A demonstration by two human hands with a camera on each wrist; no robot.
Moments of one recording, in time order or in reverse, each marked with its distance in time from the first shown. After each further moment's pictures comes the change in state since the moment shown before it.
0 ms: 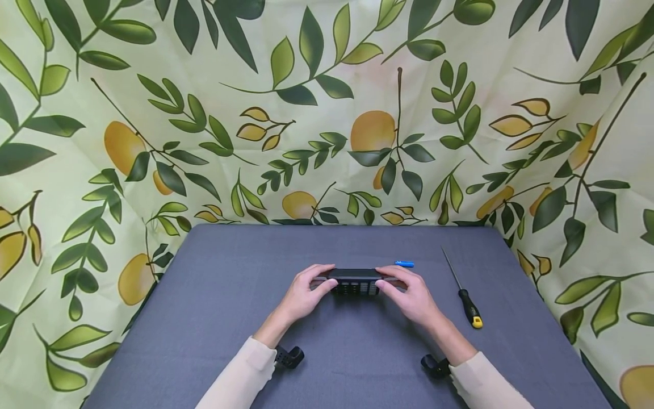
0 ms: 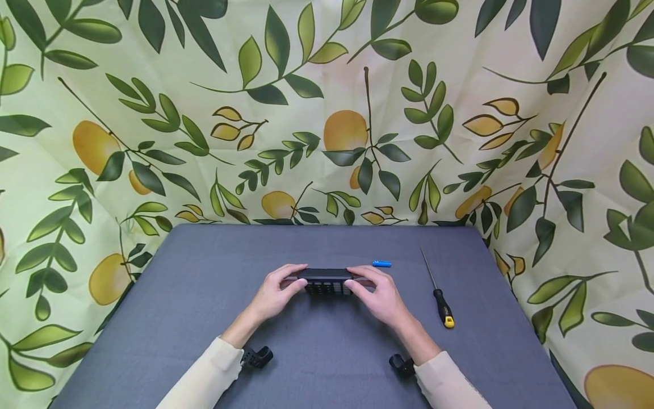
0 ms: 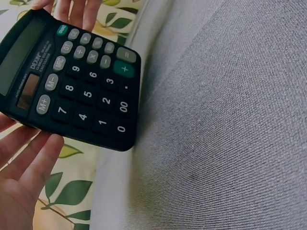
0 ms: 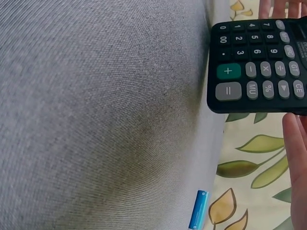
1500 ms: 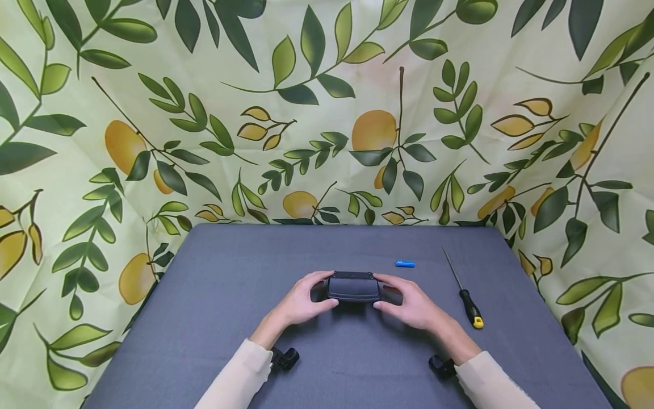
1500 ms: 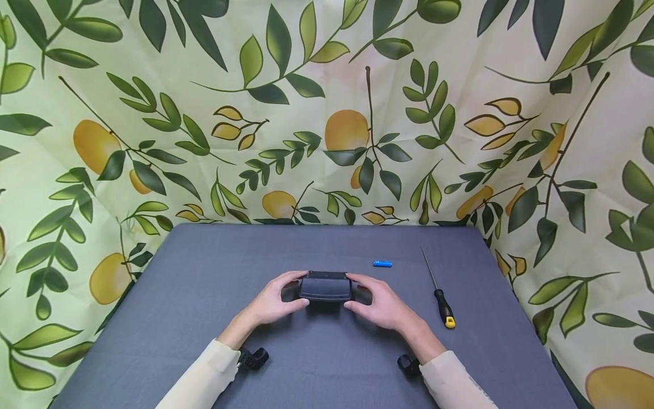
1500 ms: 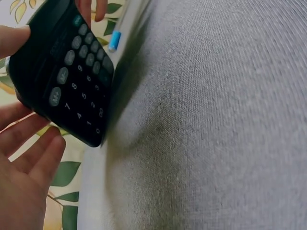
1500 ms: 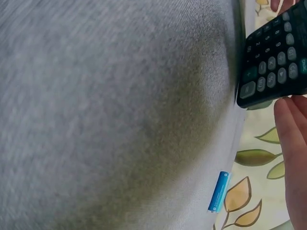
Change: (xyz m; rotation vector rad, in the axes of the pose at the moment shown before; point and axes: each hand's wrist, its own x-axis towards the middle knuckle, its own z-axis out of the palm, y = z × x) left_hand -0.008 -0.053 -0.003 0.231 -0.188 -0.088; right_hand -0.005 0.016 -0.006 -0.118 -0.298 0.005
